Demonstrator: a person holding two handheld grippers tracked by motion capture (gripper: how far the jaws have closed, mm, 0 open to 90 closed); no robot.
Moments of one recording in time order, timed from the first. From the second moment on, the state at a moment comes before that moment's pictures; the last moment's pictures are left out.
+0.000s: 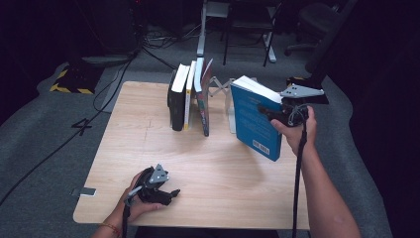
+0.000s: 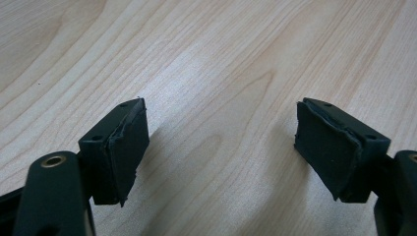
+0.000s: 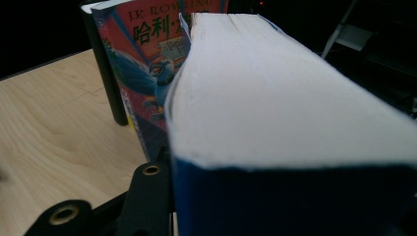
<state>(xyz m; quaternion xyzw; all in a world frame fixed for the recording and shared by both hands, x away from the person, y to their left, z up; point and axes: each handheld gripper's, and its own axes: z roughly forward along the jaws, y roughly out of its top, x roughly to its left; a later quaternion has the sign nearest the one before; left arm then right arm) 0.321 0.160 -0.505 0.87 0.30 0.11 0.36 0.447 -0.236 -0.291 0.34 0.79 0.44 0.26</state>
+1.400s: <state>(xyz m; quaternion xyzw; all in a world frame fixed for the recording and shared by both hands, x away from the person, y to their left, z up) 0.320 0.159 -0.505 0.88 0.29 0.11 0.36 0.508 -0.229 -0.292 0.42 0.73 0.45 0.30</state>
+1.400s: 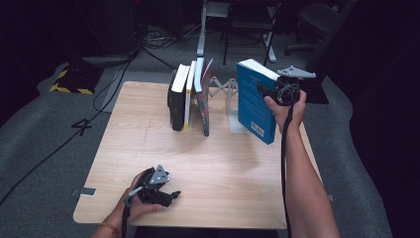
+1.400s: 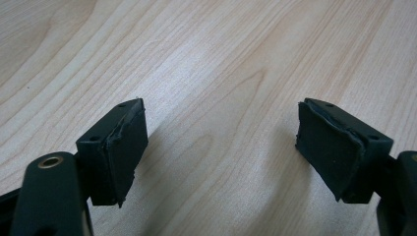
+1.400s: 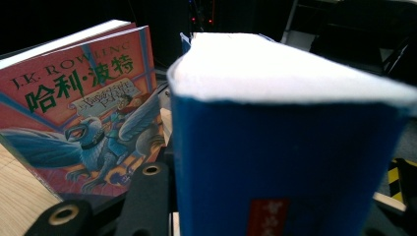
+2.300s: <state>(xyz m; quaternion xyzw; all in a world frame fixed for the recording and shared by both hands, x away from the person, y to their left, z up) 0.318 0.160 -0.505 0.88 0.29 0.11 0.36 0.542 -0.199 -0.325 0.45 0.69 0.48 0.31</state>
